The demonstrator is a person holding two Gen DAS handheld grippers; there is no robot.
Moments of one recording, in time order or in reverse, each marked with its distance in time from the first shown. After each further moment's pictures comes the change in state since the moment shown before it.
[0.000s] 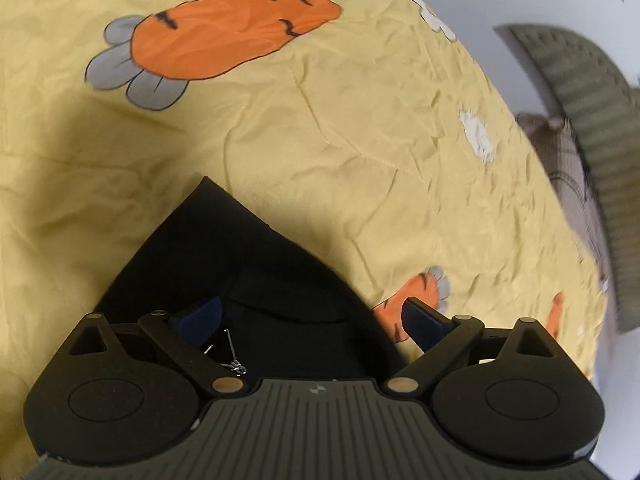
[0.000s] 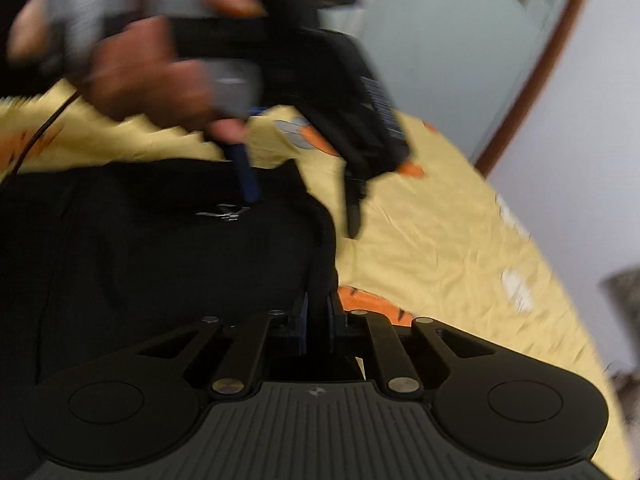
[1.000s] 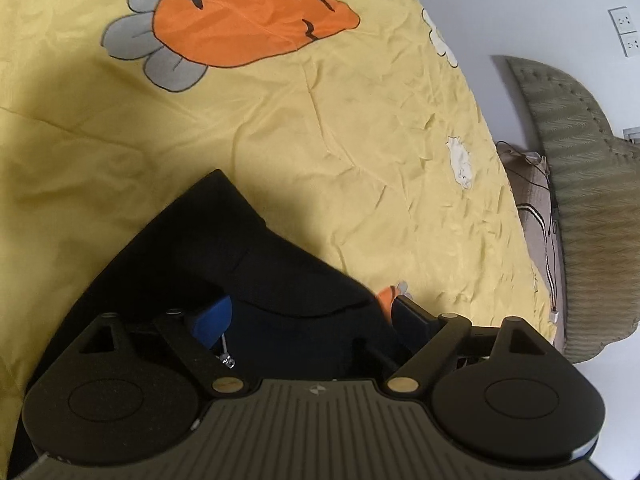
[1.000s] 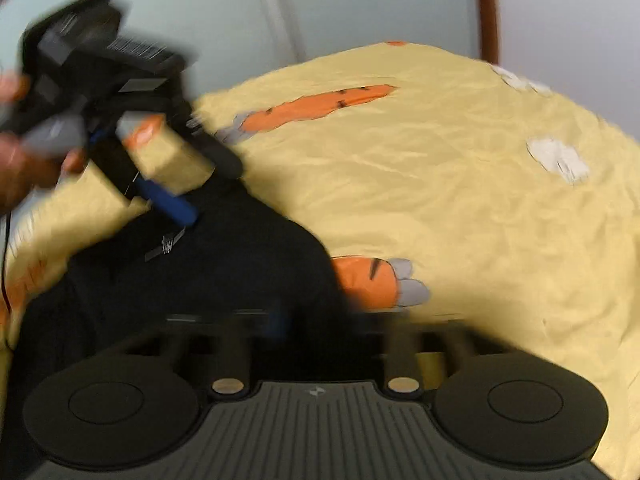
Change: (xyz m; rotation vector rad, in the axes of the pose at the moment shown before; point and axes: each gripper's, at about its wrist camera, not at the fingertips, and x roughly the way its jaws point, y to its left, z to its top) left arm -0.003 0.018 0.012 -0.136 0.038 -0.138; right arm 0.053 -0.118 -0.046 0.488 0.052 0.280
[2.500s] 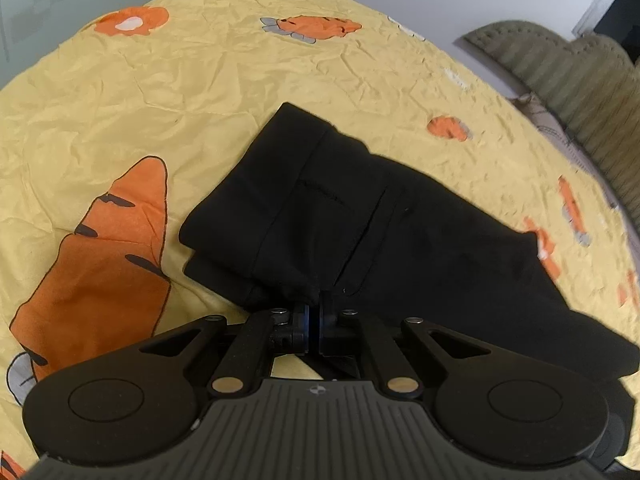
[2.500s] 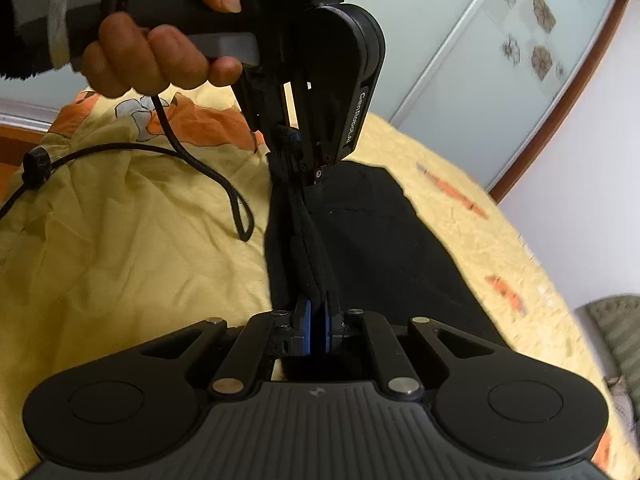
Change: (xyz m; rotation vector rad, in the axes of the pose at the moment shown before) left arm -0.109 0.117 -0.252 0.382 -0.317 0.218; right arm -0.049 0.354 -0.173 -0.552 -0.133 -0.376
